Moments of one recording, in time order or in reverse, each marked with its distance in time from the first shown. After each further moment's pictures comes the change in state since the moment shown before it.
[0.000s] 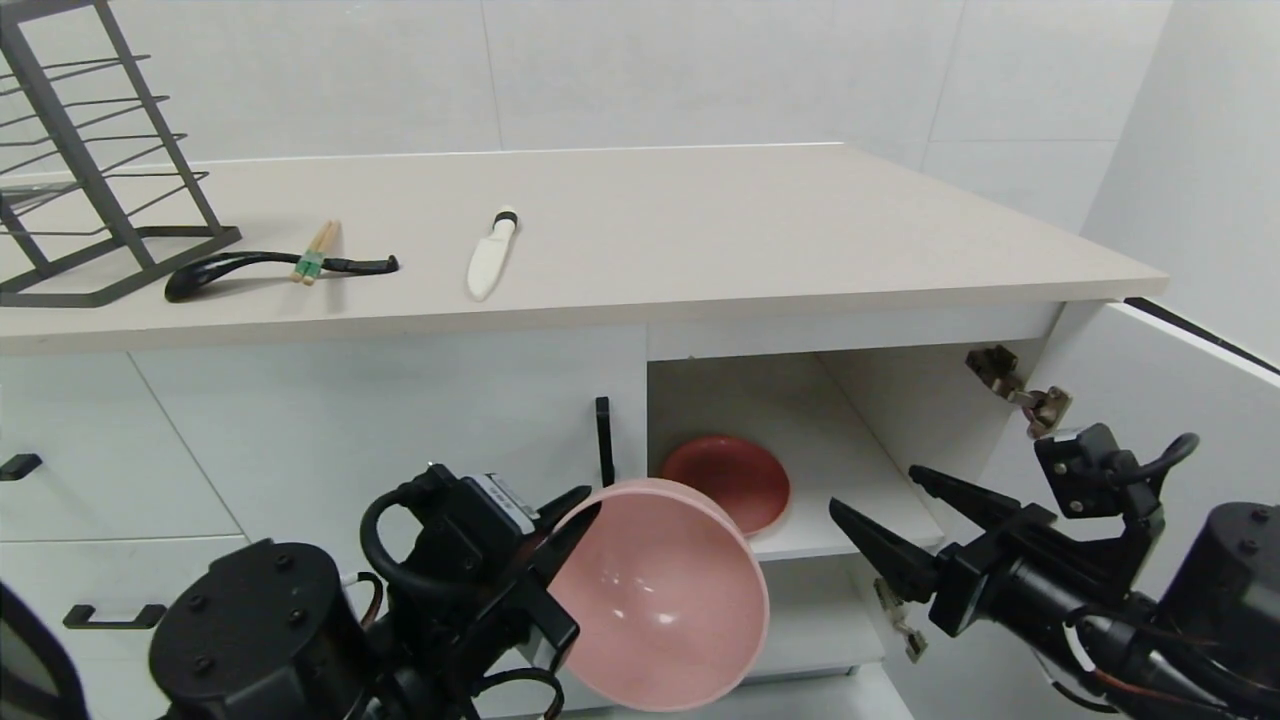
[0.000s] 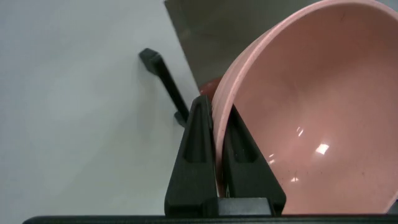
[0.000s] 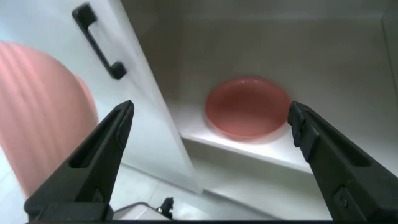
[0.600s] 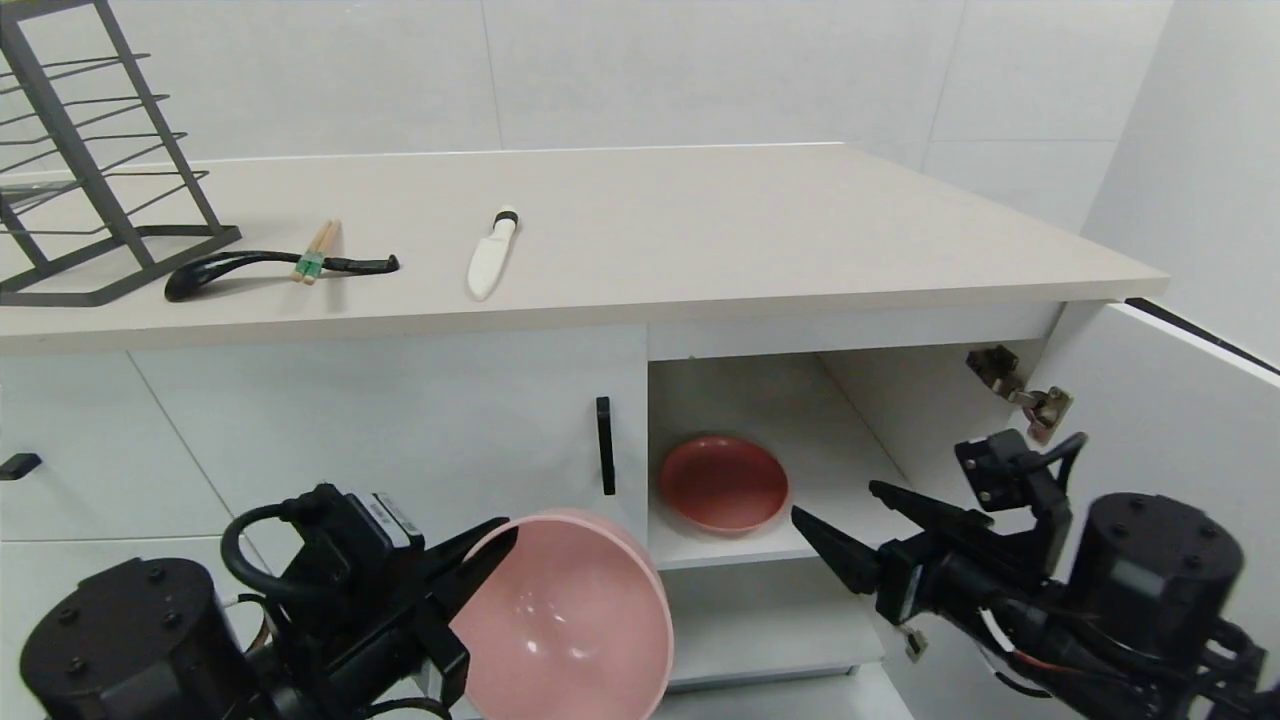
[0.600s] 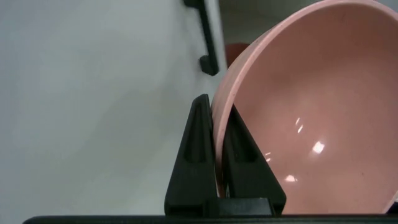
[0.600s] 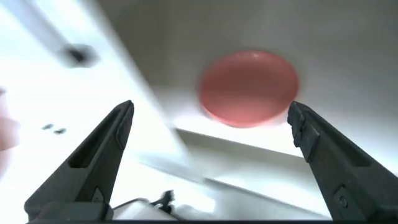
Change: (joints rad) left arm 0.168 -0.107 0.194 0.000 -0.171 -0.055; right arm 0.006 0.139 -0.054 -0.002 -0.001 0.052
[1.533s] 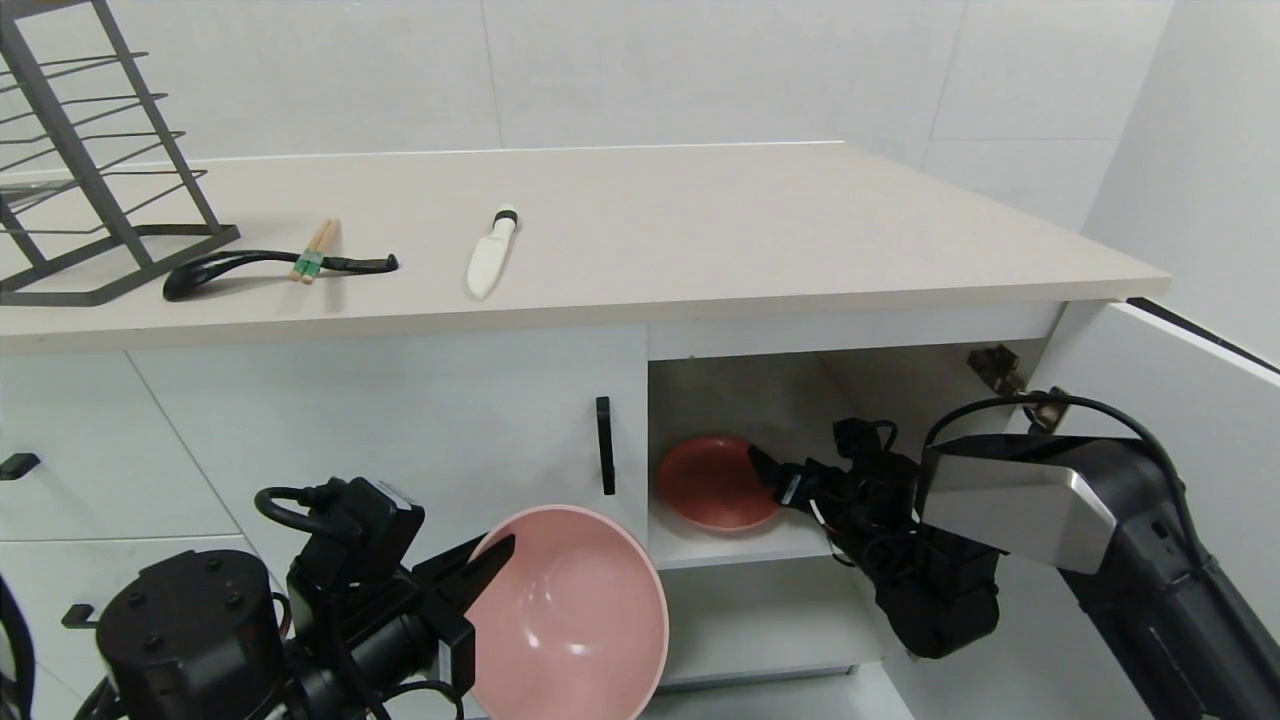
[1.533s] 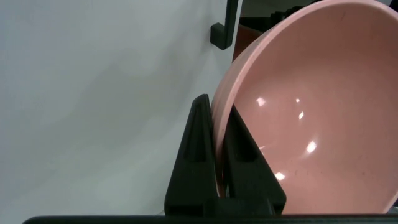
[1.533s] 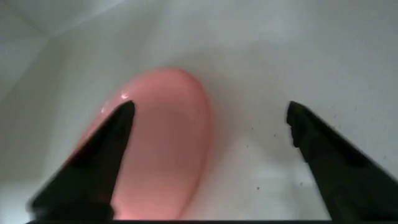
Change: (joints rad) left arm 0.053 0.086 0.001 0.000 0.006 -0.247; right arm -0.247 0.827 -0.826 0.002 0.003 0.193
